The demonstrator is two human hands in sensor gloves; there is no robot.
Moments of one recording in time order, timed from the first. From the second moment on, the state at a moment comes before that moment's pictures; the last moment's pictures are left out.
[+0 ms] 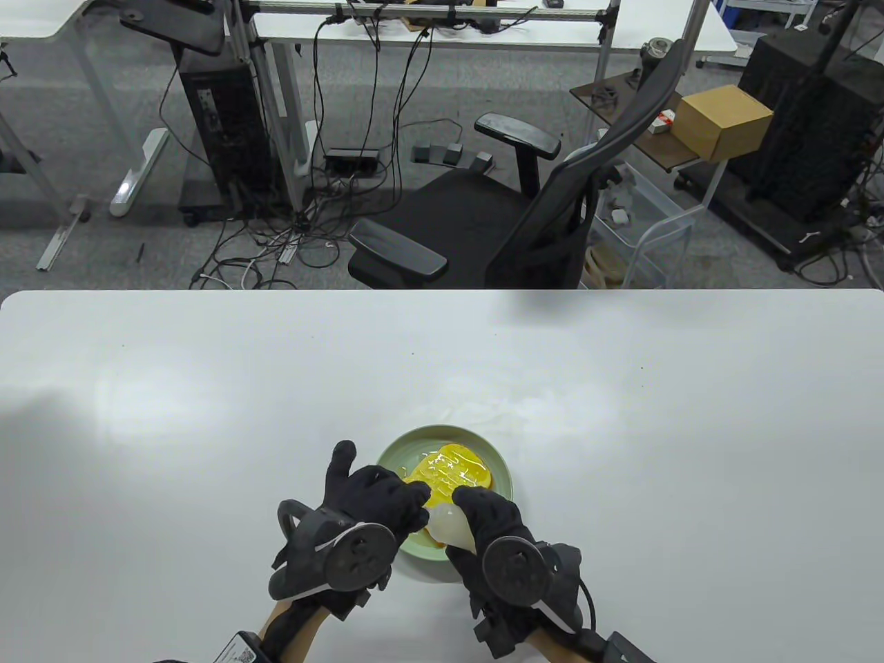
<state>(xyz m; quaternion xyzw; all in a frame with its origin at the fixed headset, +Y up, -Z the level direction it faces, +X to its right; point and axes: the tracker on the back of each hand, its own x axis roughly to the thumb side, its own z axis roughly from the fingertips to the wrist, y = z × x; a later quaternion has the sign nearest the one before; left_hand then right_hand) -0.125 -0.642 -0.249 0.17 -0.27 0.09 0.95 0.074 -0.723 -0.248 0.13 -0.11 0.95 0.26</state>
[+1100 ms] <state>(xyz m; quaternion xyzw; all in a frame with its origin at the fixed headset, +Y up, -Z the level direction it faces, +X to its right) -0.134 -0.644 -0.257 0.12 -0.22 0.09 0.96 0.072 -0.717 -0.239 0.13 -0.21 0.95 0.19</state>
